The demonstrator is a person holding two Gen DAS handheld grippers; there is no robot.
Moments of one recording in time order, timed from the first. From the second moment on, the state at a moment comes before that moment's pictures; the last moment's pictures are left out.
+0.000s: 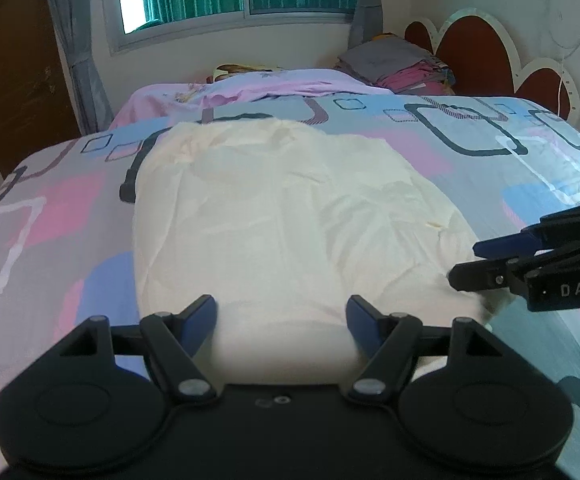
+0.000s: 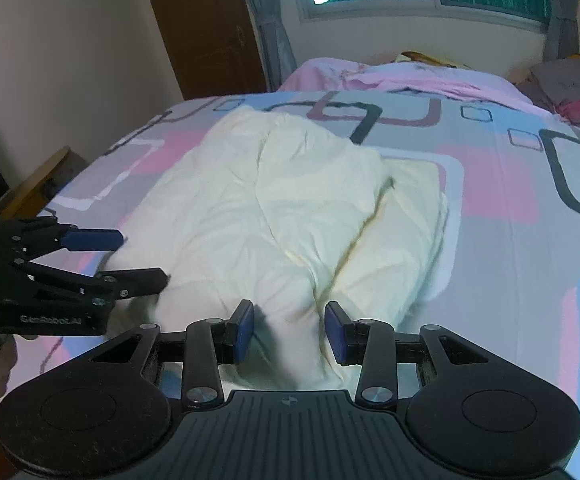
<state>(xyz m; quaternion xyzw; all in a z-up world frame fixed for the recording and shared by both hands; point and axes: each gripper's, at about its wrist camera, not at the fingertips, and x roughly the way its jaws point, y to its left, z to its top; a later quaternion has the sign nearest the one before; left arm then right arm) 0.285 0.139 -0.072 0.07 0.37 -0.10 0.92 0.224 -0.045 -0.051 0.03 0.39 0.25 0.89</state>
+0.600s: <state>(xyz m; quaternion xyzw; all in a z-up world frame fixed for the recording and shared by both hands) 0.265 0.180 -0.070 0.03 0.36 -0.05 0.93 0.216 -0.067 -0.041 0.05 0.37 0.25 0.90</state>
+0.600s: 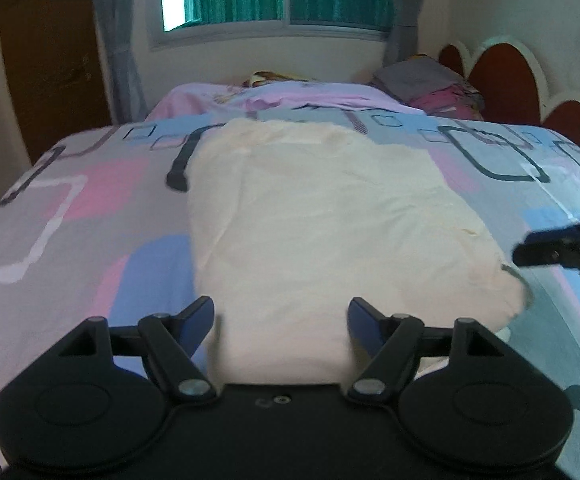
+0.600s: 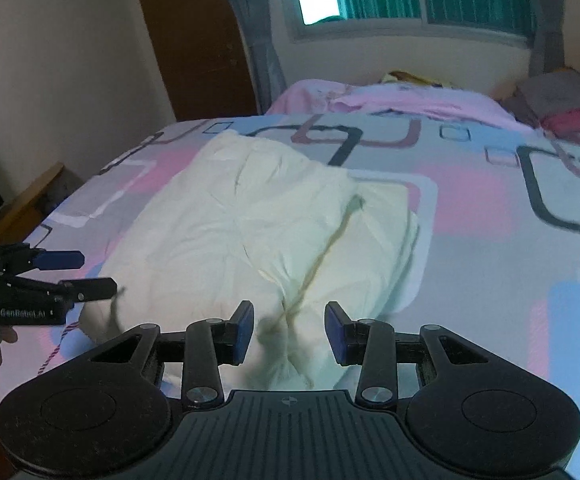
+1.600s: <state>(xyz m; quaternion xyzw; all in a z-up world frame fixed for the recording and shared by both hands) 0.086 0.123 -0.011 -0.01 0.28 0.01 0.96 0.025 -0.114 0.021 0.04 0.29 0.16 0.94</state>
